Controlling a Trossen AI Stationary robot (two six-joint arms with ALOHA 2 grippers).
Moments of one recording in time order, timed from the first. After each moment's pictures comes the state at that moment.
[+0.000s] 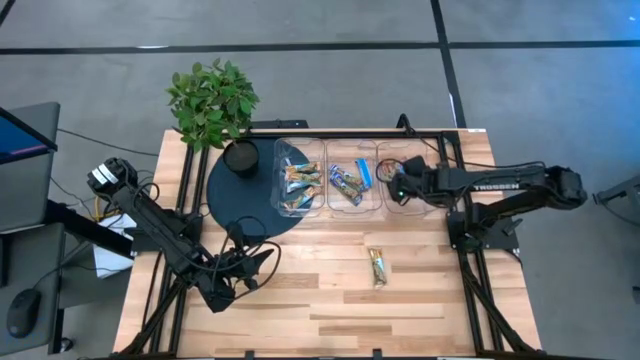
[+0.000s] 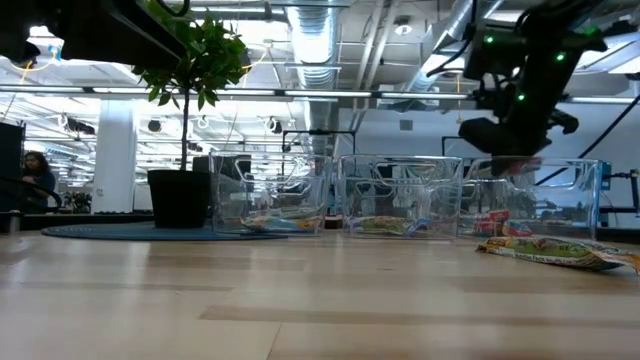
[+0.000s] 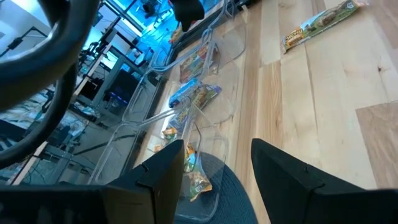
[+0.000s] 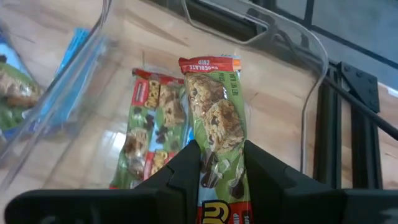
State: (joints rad) left arm -0.78 1.35 0.75 -0.33 -1.17 -0.18; right arm -0.19 1.19 0.68 -0.82 0.70 0.83
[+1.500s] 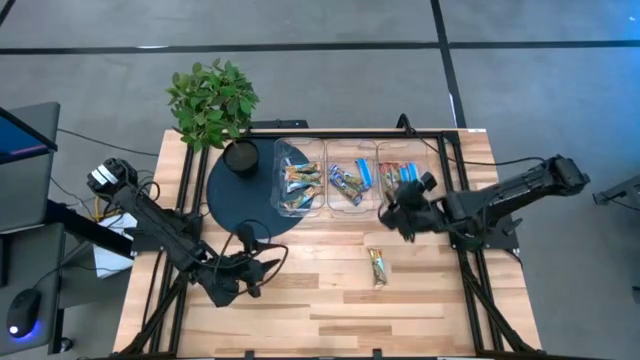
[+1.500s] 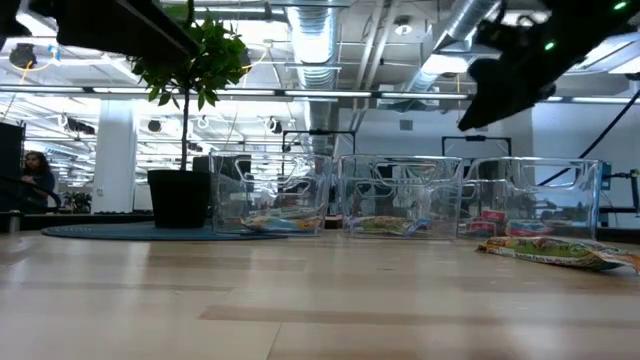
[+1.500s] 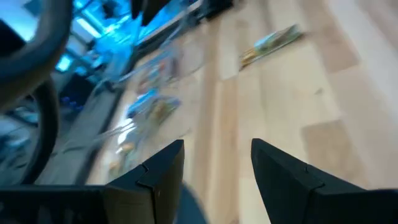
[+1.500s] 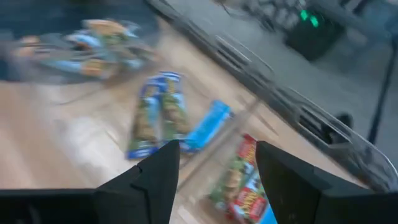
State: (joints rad) left arm -0.72 1.35 0.75 -0.17 -0.98 -0.08; right arm 0.25 1.12 0.69 -0.62 0.93 0.62
